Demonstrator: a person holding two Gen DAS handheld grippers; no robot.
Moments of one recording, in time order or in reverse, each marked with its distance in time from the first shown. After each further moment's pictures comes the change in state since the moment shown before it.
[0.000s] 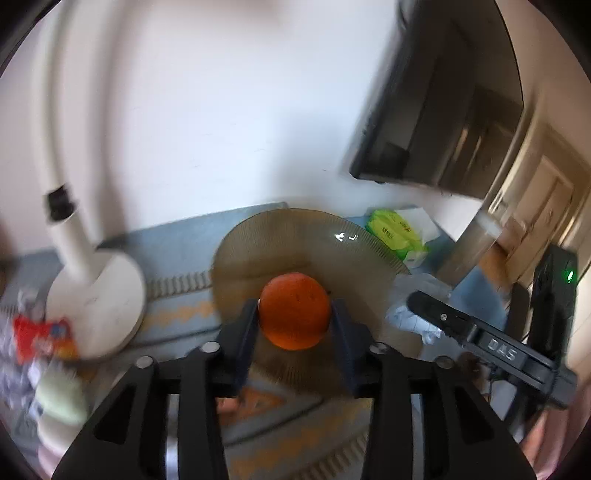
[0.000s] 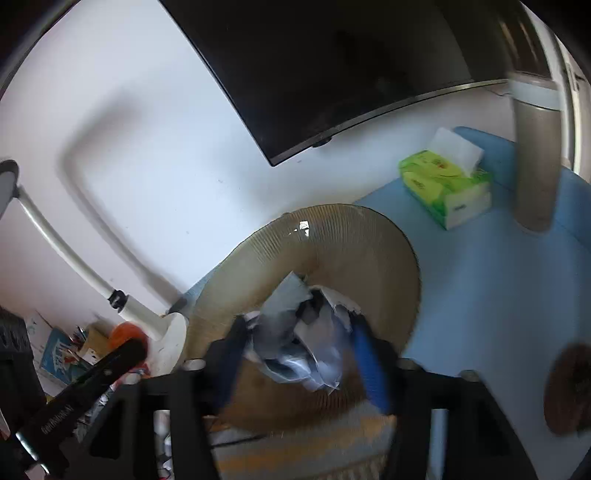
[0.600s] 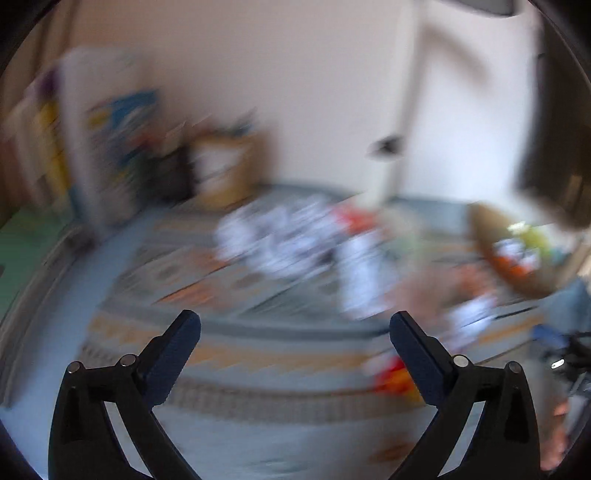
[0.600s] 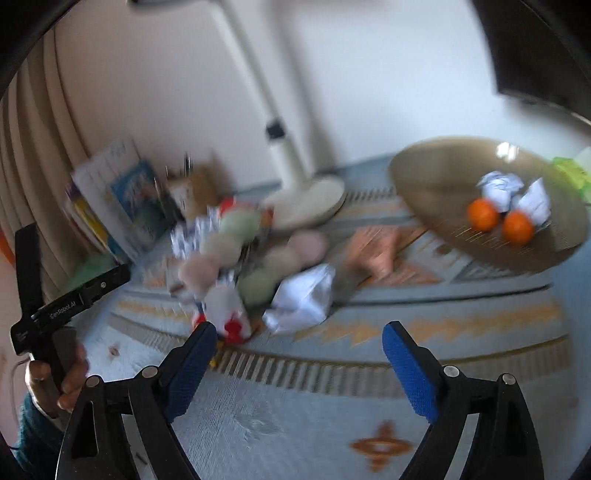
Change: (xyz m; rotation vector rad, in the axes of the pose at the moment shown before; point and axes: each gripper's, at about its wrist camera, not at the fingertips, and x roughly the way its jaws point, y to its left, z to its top) left arm -0.183 0.211 -0.186 -0.245 -0.101 0.538; right arm -0.017 0.137 -0.182 -0.451 0.166 0.249
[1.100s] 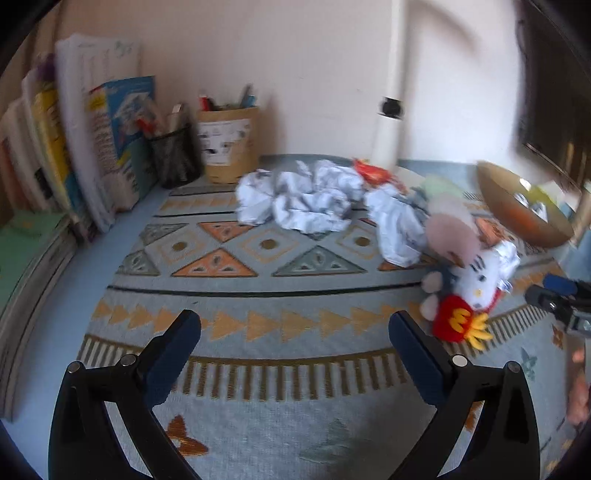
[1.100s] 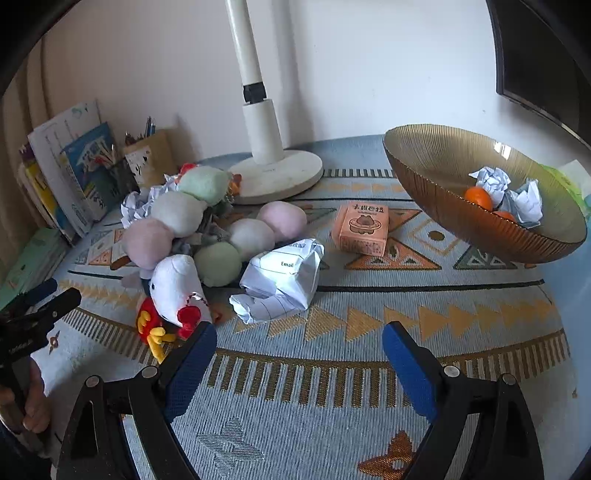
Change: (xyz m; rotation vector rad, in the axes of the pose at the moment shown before) left arm 0.011 -0.002 -0.022 0.136 0.004 -0.063; right arm 0.033 0.007 -0.006 -0.031 0.041 -0.184
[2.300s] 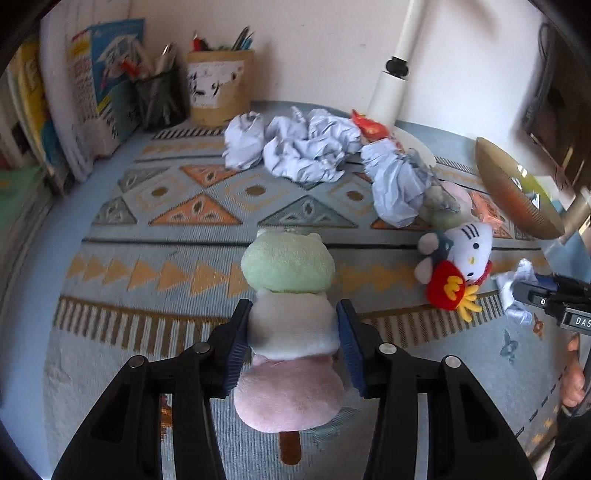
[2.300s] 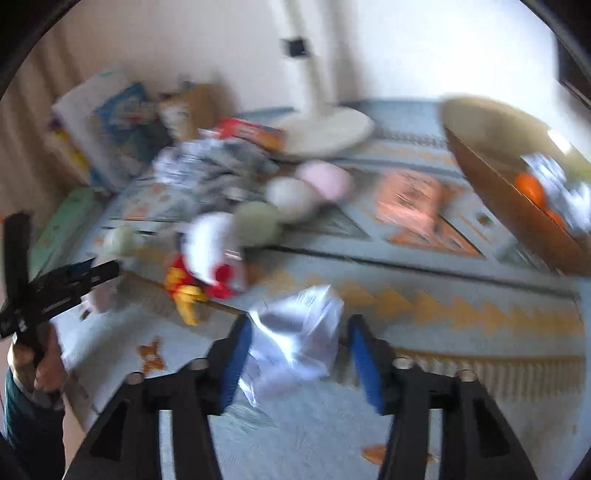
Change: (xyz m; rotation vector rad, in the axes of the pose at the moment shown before) left arm 0.014 0.017 -0.008 -0.098 0.202 -0.068; right arm 0.011 -0.005 0.007 -0.061 0.212 0.146
